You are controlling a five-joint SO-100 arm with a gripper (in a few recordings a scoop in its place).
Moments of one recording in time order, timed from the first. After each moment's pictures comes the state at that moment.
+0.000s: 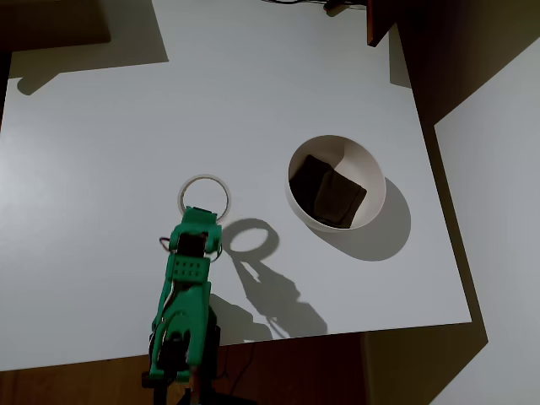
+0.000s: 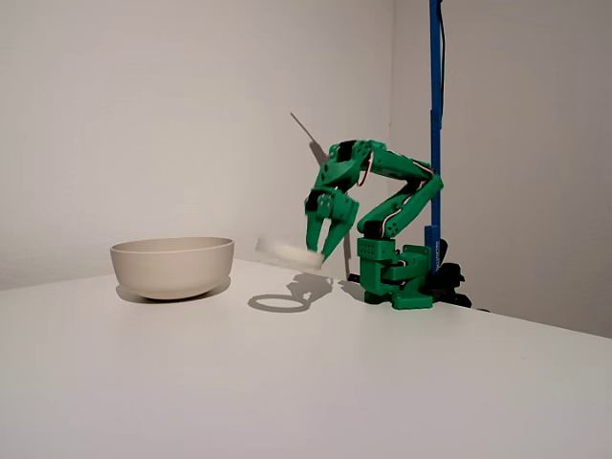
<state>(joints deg) 12.4 160.7 140.7 76.9 10.5</state>
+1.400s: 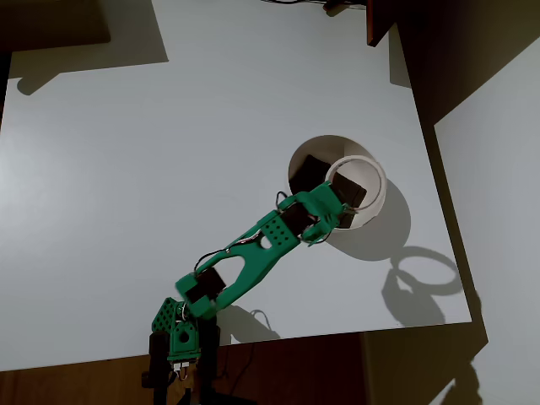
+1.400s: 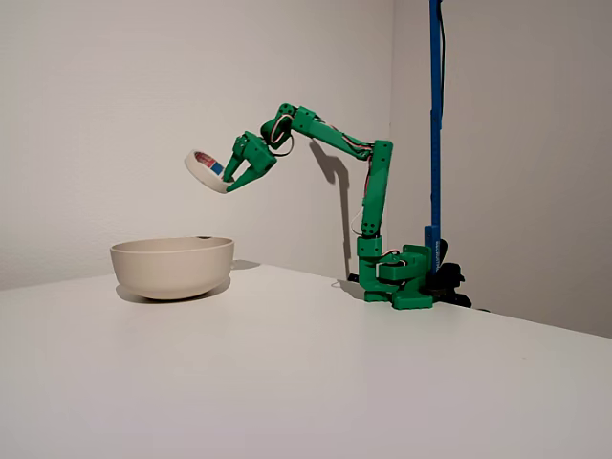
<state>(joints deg) 59.6 99.8 71.7 65.7 5.9</state>
